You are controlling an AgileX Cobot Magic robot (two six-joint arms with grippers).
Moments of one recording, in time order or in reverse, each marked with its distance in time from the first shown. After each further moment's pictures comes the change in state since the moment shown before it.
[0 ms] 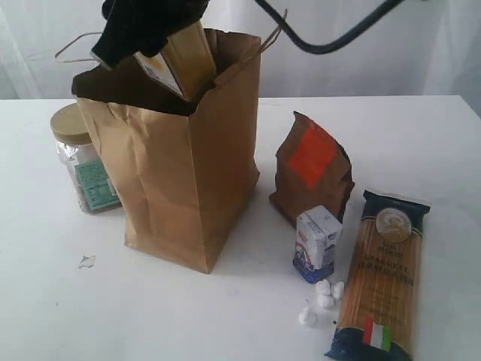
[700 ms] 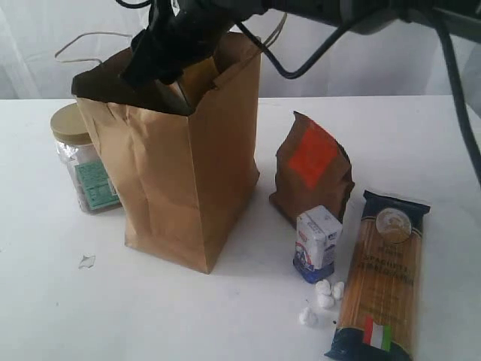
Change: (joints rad) left arm 0.000 0.000 0.000 0.000 0.000 0.000; right arm -0.095 0.106 0.000 0.090 -0.044 0.000
